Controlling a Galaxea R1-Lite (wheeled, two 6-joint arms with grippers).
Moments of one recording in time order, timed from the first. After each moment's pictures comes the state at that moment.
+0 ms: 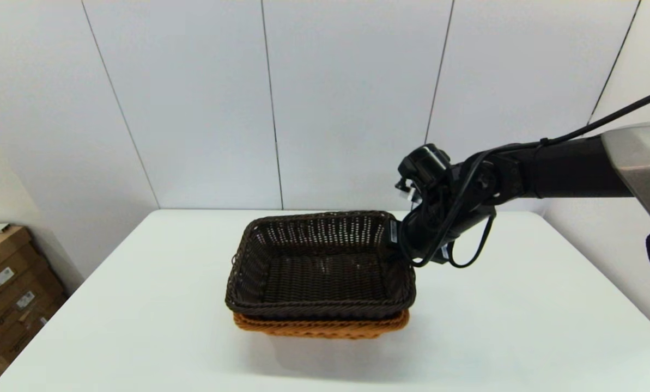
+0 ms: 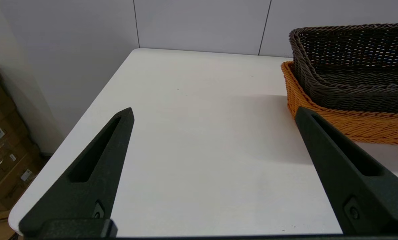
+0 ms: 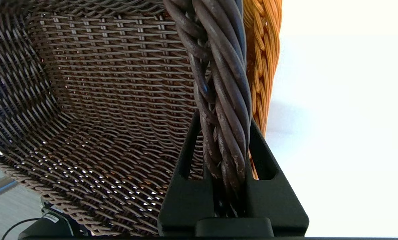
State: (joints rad) left arm -0.01 0.00 0.00 -0.01 0.03 -0.08; right arm 0.45 2.13 -1.63 0.57 0.19 0.55
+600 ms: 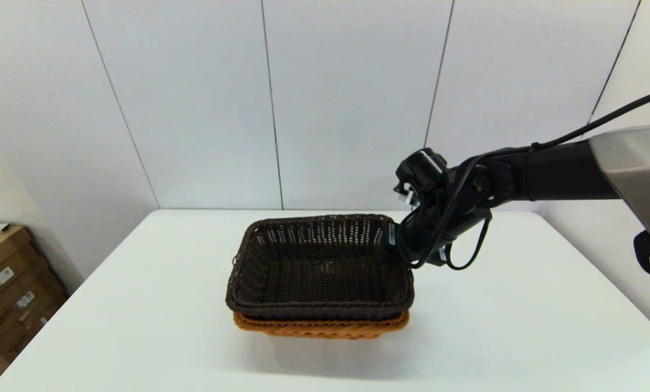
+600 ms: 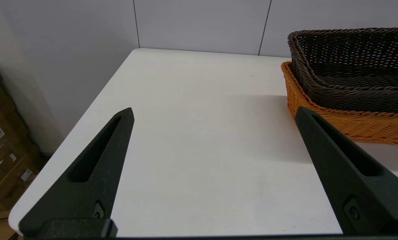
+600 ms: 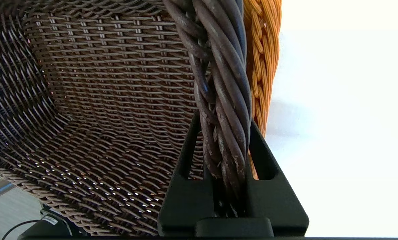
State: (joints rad) left arm -0.01 0.00 0.00 -0.01 0.03 -0.08; right arm 0.45 2.15 -1.63 0.56 0.19 0.55
